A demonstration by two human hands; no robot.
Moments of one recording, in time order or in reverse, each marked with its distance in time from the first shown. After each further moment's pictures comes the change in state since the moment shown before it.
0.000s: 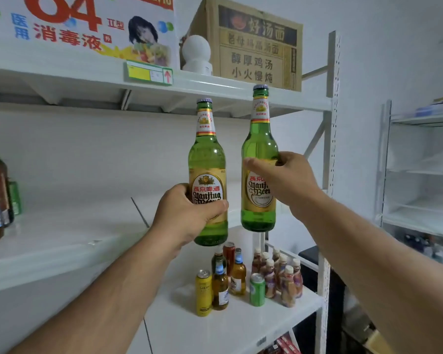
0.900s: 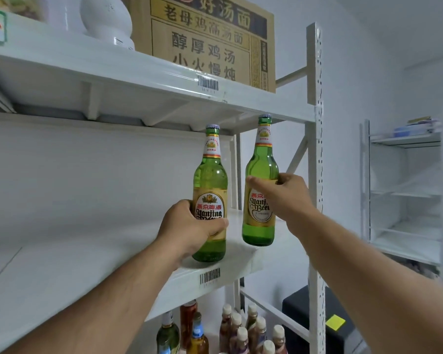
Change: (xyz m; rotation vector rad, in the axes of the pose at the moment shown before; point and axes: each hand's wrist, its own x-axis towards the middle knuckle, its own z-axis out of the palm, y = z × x) left_hand 0.212 -0.034 0.193 0.080 -0.074 -0.025; right_hand 0.233 0.165 -0.053 0.021 0.116 0.062
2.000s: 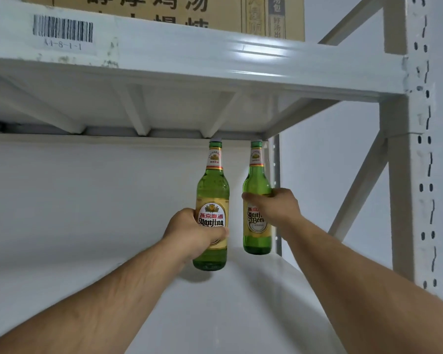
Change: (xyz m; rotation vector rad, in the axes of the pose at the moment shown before) left_hand 0.212 -0.002 0.118 0.149 0.329 -0.187; right_hand 0.294 0.137 0.089 0.028 -0.341 0.006
